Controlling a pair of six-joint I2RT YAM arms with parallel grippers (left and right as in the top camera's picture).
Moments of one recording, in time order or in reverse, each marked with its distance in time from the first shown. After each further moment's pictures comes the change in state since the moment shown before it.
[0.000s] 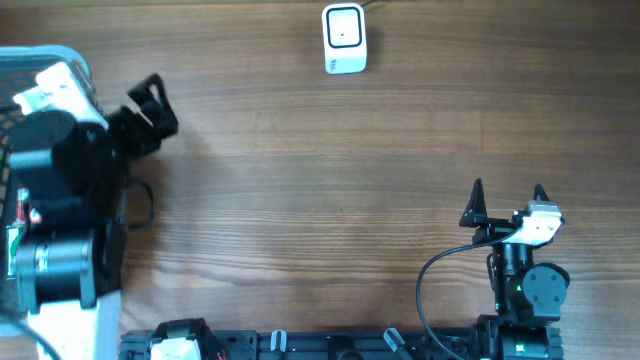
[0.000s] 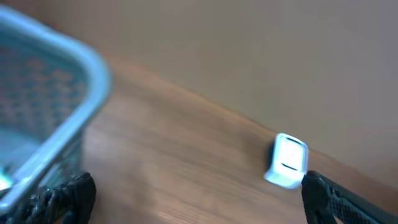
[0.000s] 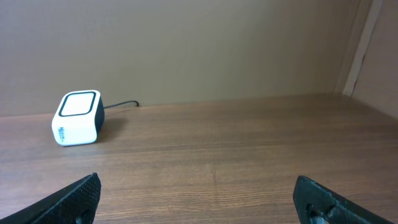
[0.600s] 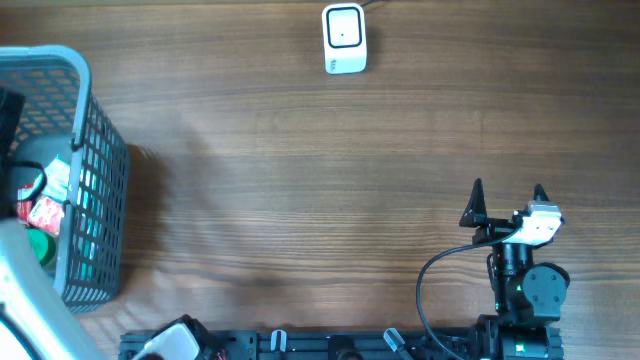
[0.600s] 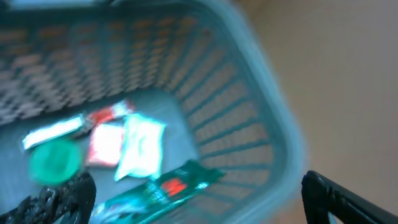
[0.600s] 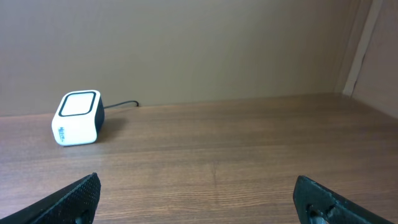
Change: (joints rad) left arm 0.474 0.341 0.496 -0.480 -0.137 -0.278; right arm 0.000 0.000 0.000 0.000 0.000 0.000
